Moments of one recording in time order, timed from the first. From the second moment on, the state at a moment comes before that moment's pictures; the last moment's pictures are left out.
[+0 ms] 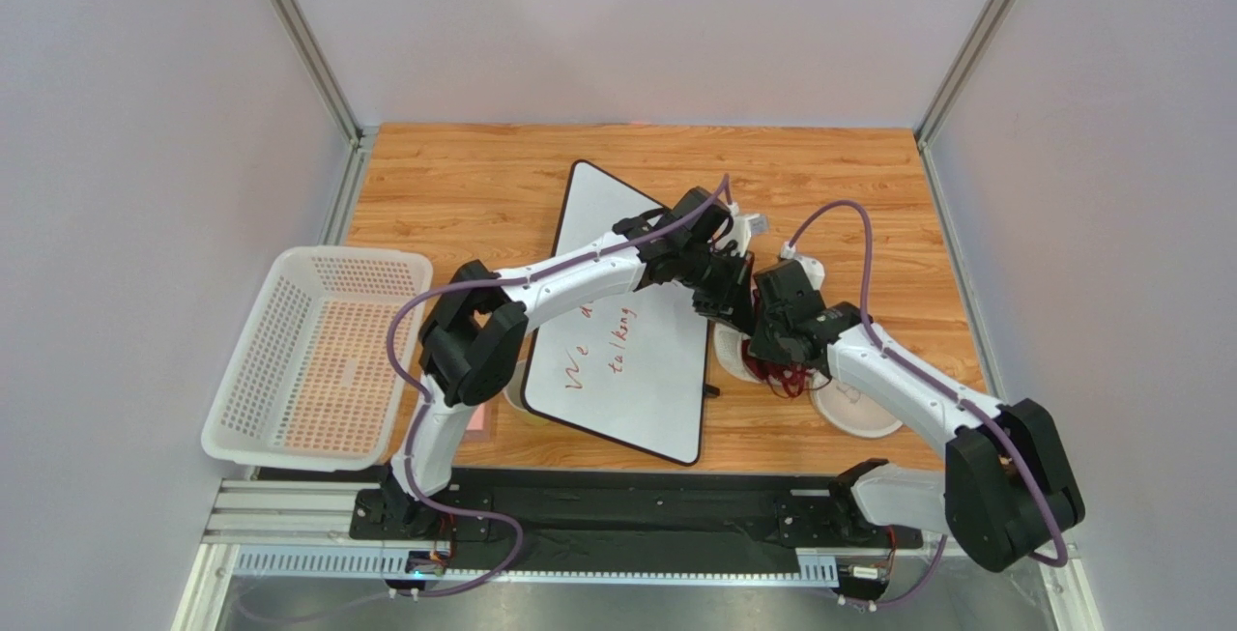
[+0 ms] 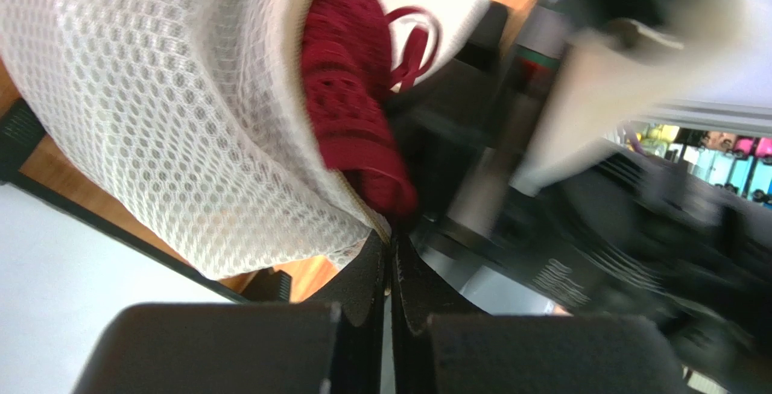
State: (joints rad) left arm -0.89 2.12 1.75 -0.45 0.63 -0.56; right arm 0.47 1.22 0.71 -0.52 0.22 0.65
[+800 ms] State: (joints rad) left arm -0.90 2.08 1.75 -0.37 0.67 -0.67; right arm 0.25 1.29 0.70 -0.41 -0.08 0.64
